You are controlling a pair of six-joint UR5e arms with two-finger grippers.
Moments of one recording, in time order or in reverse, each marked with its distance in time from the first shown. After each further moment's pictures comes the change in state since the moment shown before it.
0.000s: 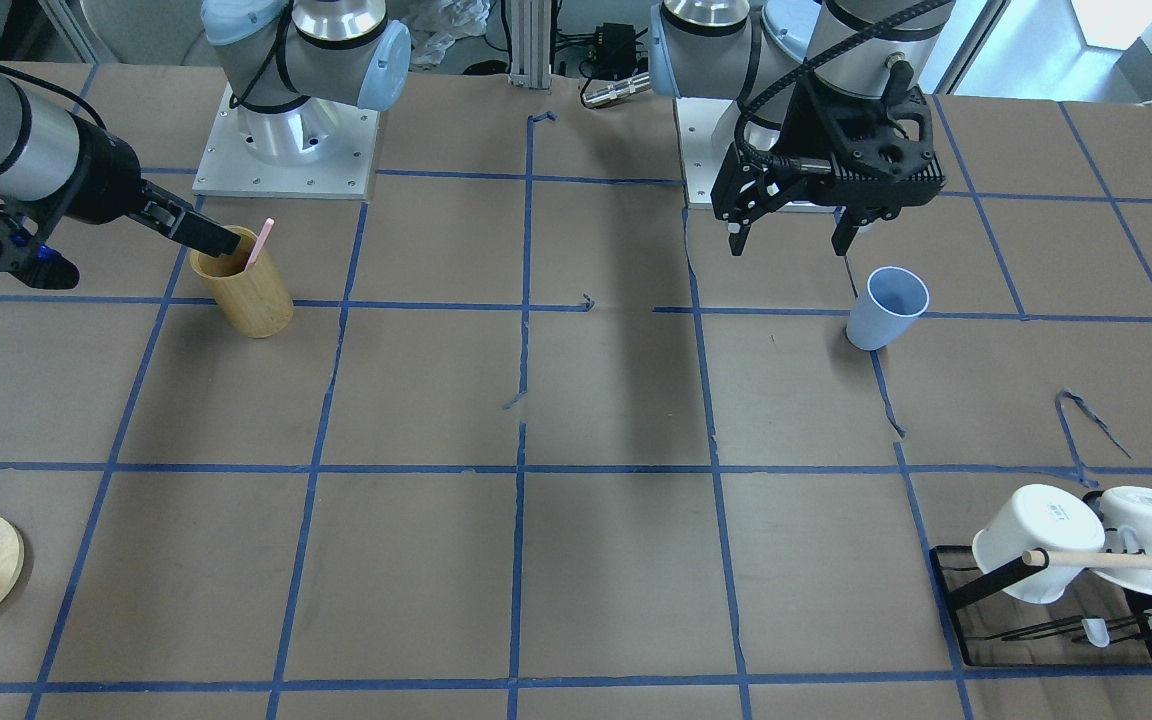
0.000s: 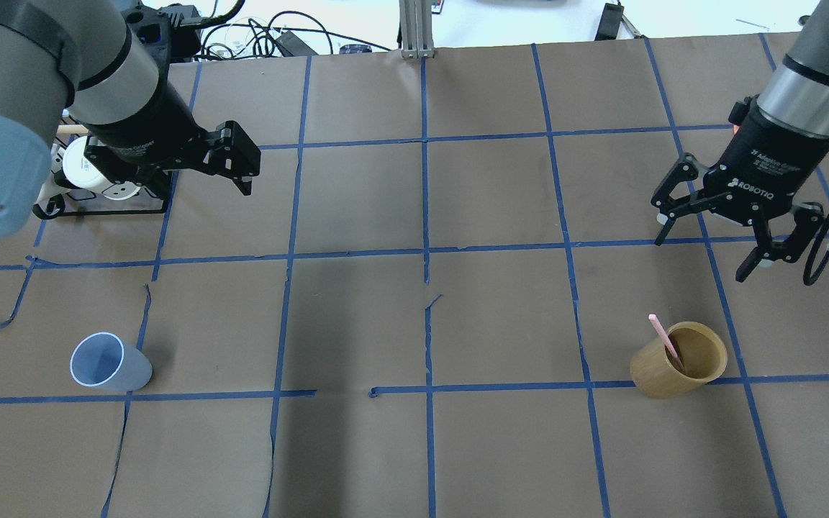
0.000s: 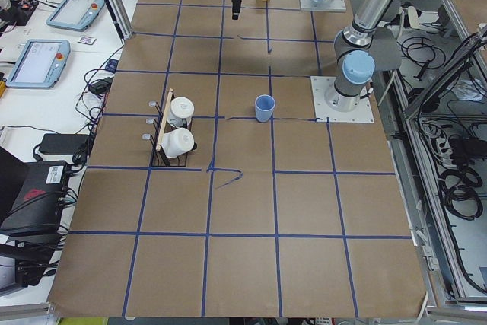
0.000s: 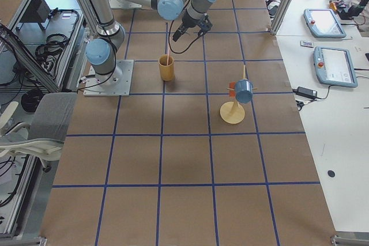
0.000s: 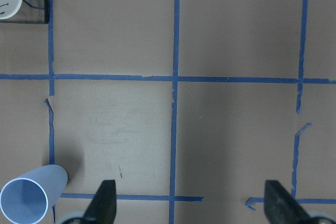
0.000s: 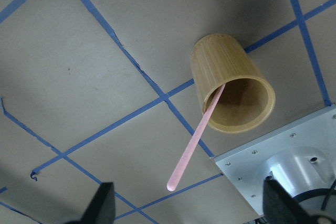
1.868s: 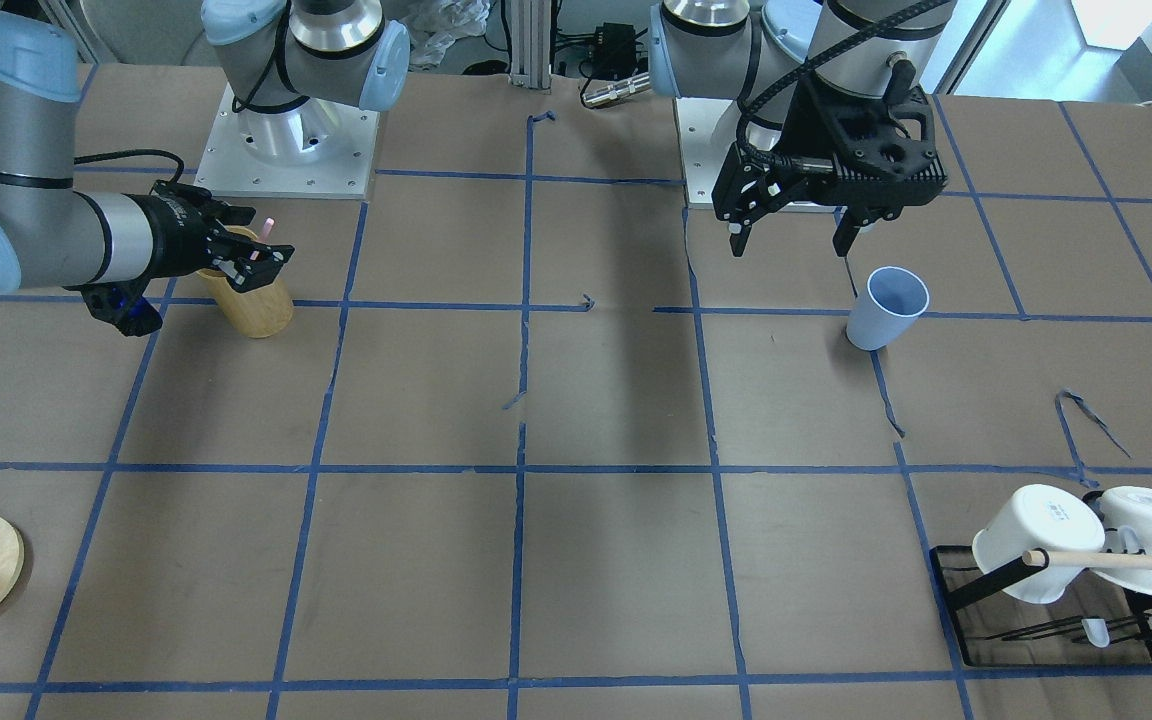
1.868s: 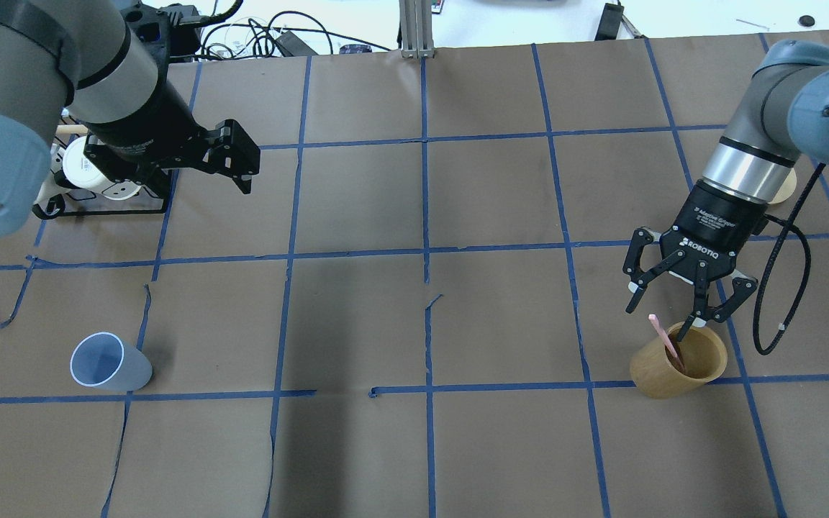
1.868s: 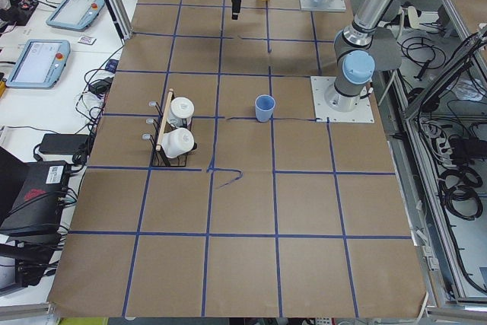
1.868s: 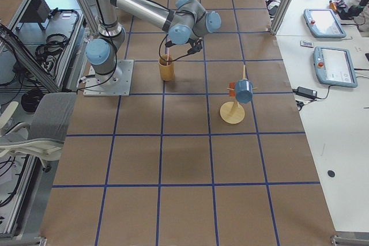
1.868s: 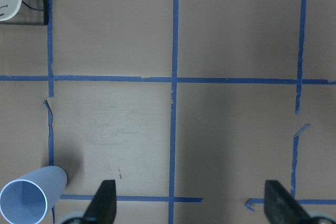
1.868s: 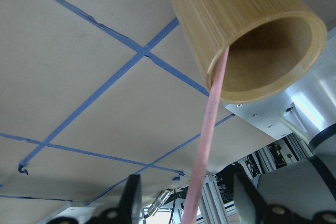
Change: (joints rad) left arm 0.002 0.000 0.000 0.002 0.001 0.000; right arm -0.008 0.121 0.091 0.091 0.070 0.158
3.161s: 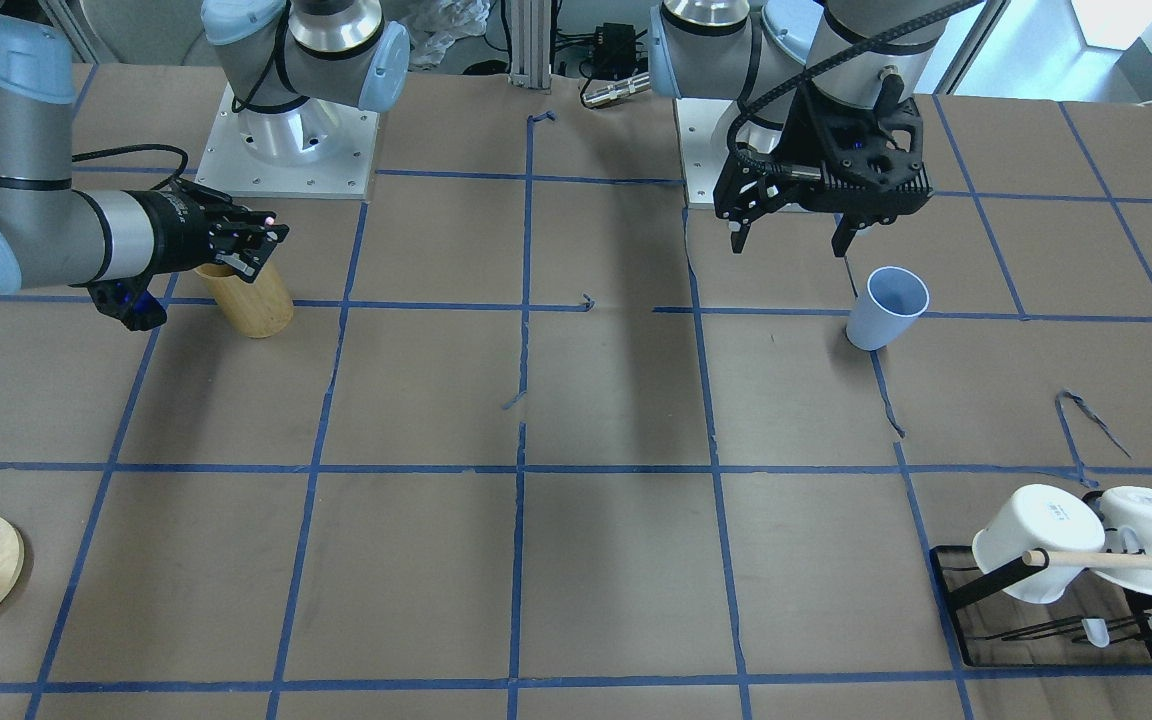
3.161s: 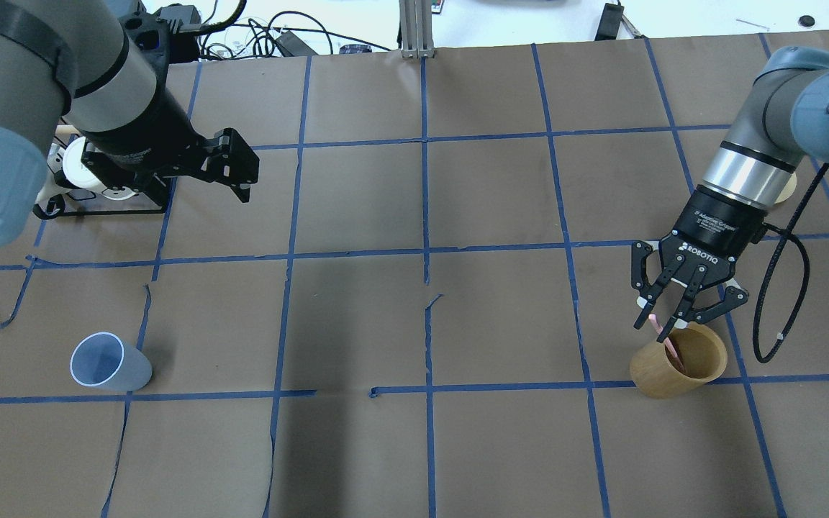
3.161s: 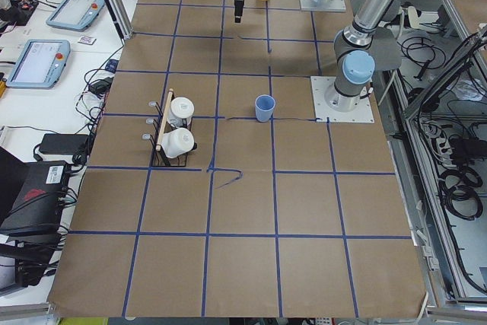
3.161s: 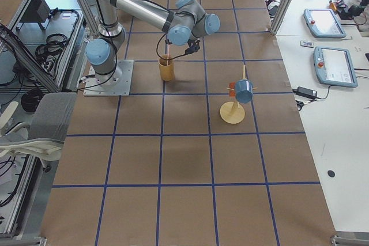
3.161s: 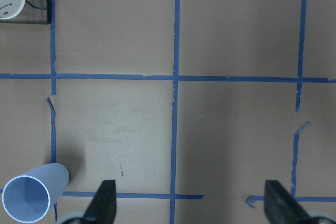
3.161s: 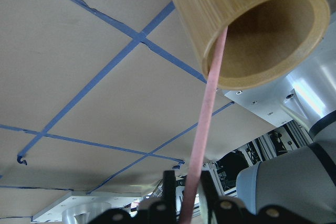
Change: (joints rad) left arm 0.031 0.013 -0.057 -0.003 0.003 0.102; right arm -0.008 0.001 0.000 0.033 0.010 0.001
